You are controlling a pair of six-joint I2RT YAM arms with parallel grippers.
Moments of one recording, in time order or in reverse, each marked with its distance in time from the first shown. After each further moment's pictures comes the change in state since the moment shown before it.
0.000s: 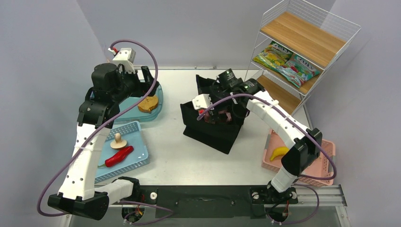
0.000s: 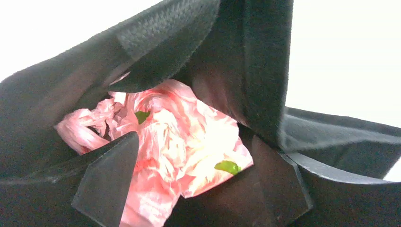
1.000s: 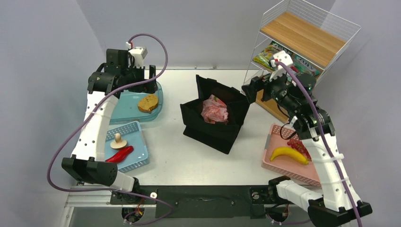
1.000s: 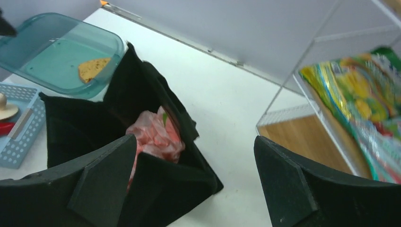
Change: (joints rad) left arm 0.044 0.354 0.342 -0.369 0.011 0.193; right arm -0.312 -0.581 -0.193 0.415 0.209 1.216
